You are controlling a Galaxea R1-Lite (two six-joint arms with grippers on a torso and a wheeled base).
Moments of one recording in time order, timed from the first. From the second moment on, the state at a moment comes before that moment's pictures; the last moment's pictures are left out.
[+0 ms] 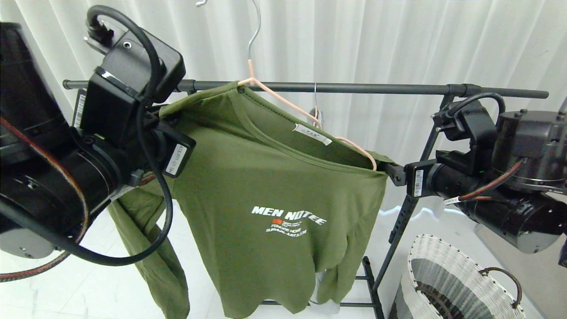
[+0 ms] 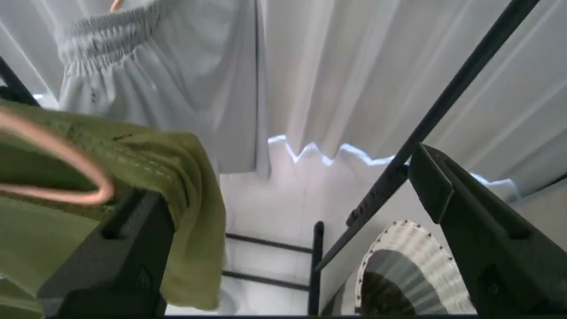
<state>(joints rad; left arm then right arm) -0.66 1.37 -0.90 -0.47 0.64 0.68 0.73 1.53 -0.83 -0.55 -0.52 0.03</state>
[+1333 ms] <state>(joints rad) -0.65 1.43 -0.71 -0.79 0.64 0.63 0.96 1.34 -0.92 -0.31 -0.24 -0.05</state>
